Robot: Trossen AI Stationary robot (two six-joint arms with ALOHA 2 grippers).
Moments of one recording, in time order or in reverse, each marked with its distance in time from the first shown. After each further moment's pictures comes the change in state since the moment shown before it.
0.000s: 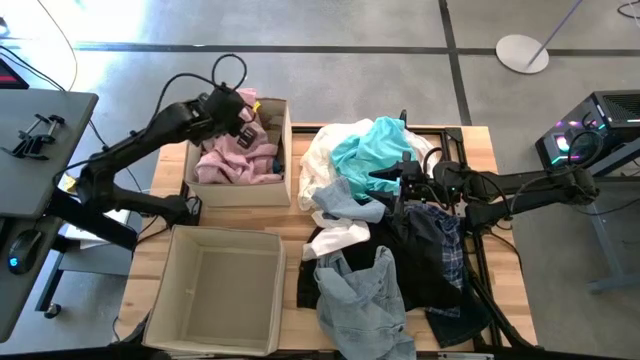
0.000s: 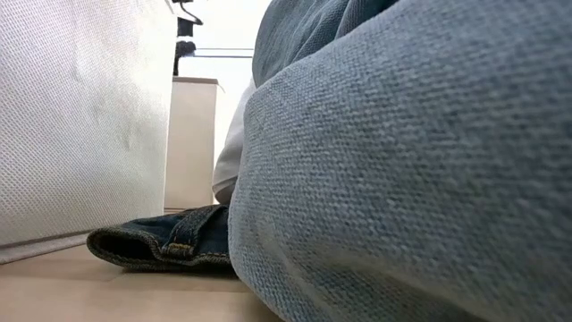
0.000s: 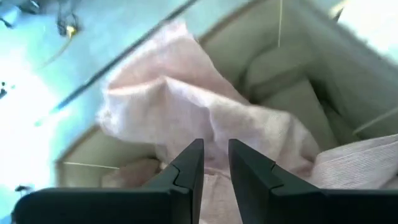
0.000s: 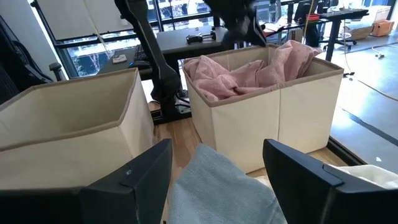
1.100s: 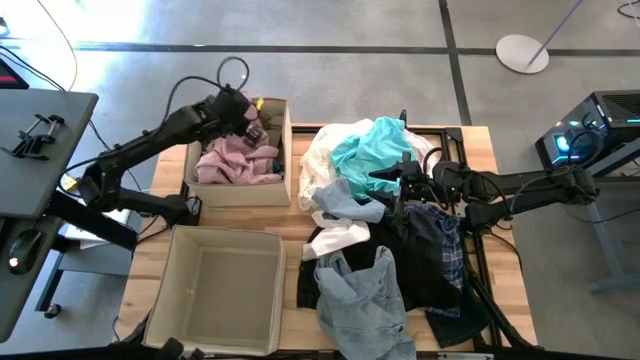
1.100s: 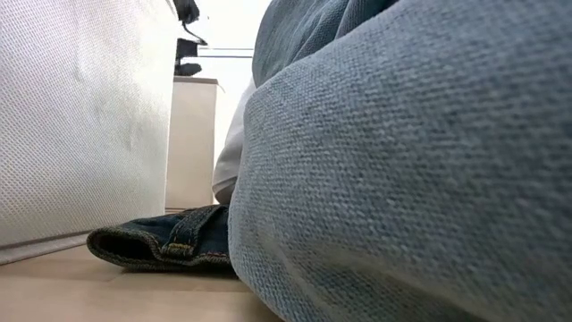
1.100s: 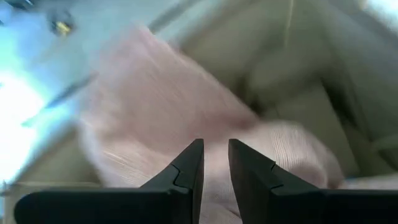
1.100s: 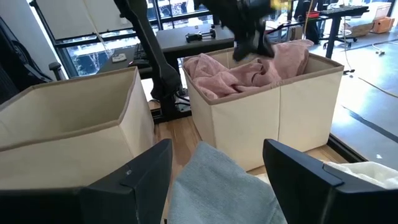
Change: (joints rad) left arm 0.065 0.027 -0.130 0.185 0.057 0.037; right arm 0.000 0.000 0.000 -0.007 0.000 0.011
